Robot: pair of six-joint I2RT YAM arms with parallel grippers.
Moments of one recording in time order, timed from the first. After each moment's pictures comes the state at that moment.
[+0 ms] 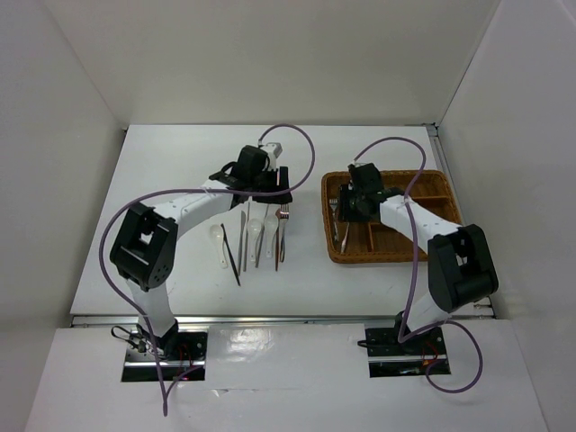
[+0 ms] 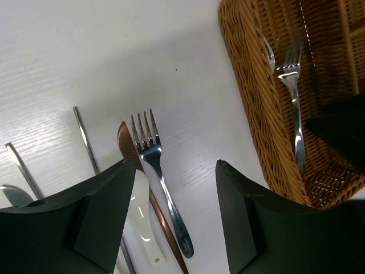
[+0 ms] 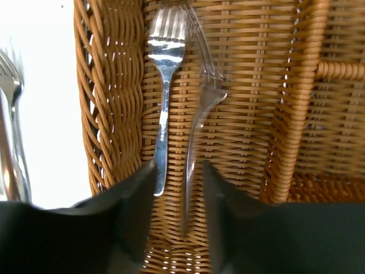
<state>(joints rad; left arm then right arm) -0.51 1.81 1.33 -0.24 0.17 -0.39 0.33 1.55 0.98 -0.37 0.04 0.32</state>
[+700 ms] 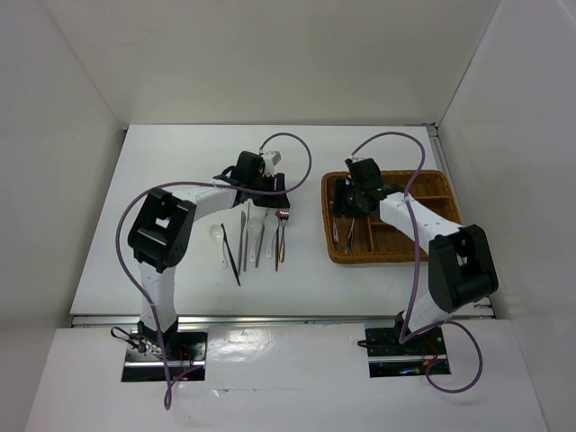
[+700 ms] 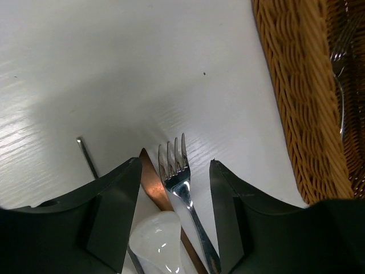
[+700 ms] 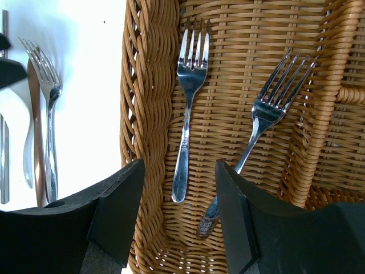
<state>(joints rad) -0.44 2.00 1.34 -0.10 0.34 -0.34 0.34 1.55 1.02 -0.37 -0.02 0.31</state>
